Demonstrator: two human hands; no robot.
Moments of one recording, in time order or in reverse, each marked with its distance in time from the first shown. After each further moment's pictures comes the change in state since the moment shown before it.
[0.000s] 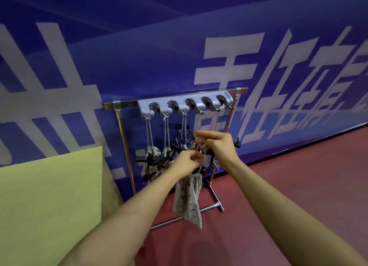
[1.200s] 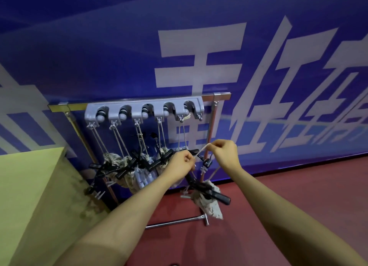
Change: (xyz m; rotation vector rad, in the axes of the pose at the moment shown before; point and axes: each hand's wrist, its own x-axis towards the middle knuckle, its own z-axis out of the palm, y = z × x) left_hand 0.161 0.072 0.144 0.063 0.230 -0.121; right_hand 0.150 0.087 -0.208 -0.377 0.005 0.058
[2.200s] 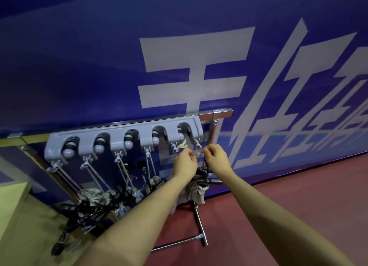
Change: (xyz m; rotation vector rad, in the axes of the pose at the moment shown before) left_hand 0.154 0.009 0.010 0.069 0.163 -0.073; right_hand 0.135 0.023 0.044 -0.129 -0.075 0.007
